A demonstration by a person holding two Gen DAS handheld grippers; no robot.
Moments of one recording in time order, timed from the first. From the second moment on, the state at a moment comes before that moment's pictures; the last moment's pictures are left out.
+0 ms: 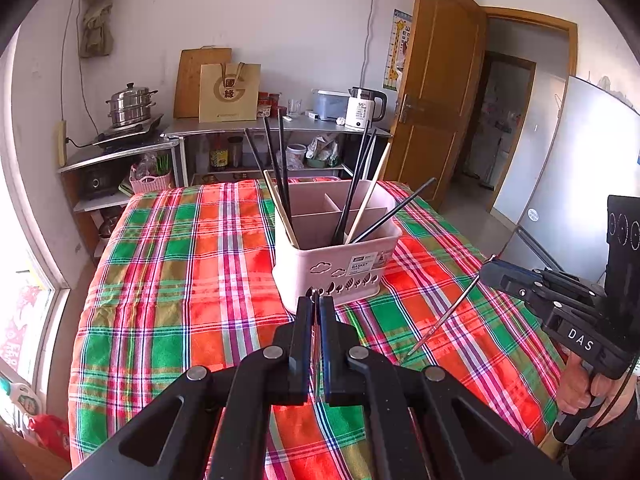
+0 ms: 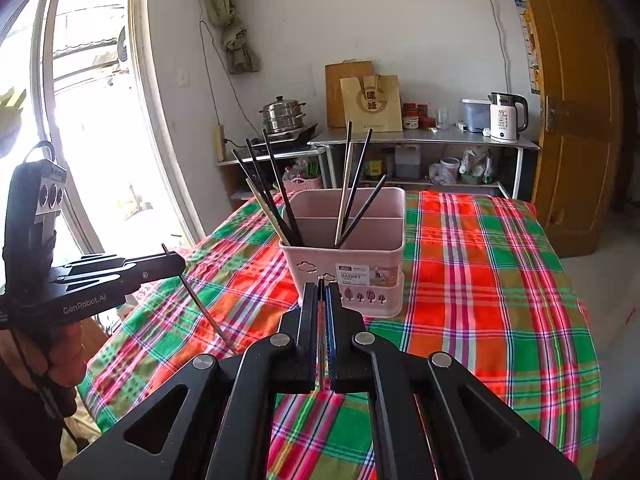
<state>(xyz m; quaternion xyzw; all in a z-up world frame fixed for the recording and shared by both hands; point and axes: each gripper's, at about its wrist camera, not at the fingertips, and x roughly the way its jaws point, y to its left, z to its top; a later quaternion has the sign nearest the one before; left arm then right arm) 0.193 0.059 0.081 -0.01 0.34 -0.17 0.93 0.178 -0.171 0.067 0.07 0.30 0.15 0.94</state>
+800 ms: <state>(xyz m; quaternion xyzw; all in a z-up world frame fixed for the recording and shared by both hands) 0.238 0.047 0.145 -0.02 0.31 -0.18 0.93 0.211 -0.176 0.125 0.06 0.25 0.16 0.95</state>
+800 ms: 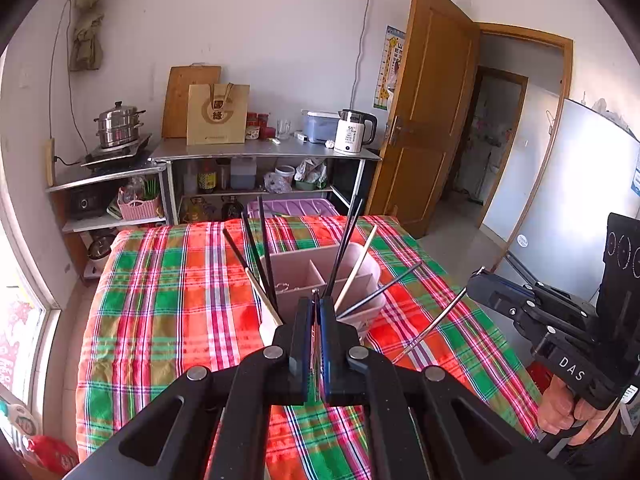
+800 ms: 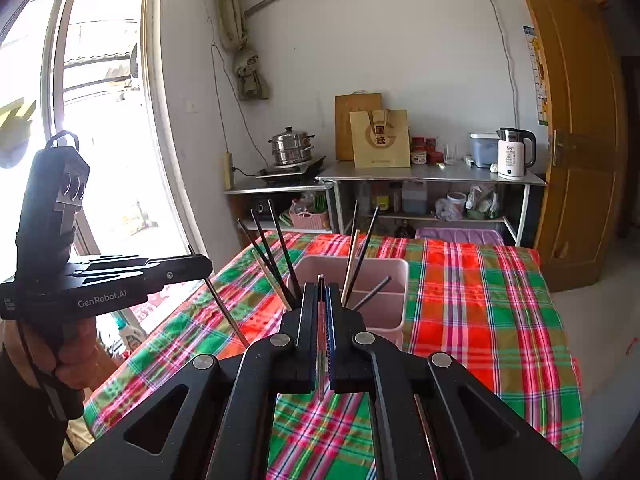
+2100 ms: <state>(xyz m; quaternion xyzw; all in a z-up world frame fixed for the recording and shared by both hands) 0.333 0.032 0.087 -0.02 0.36 -0.18 0.92 0.291 -0.151 0.076 0.06 0.30 0.15 0.94</state>
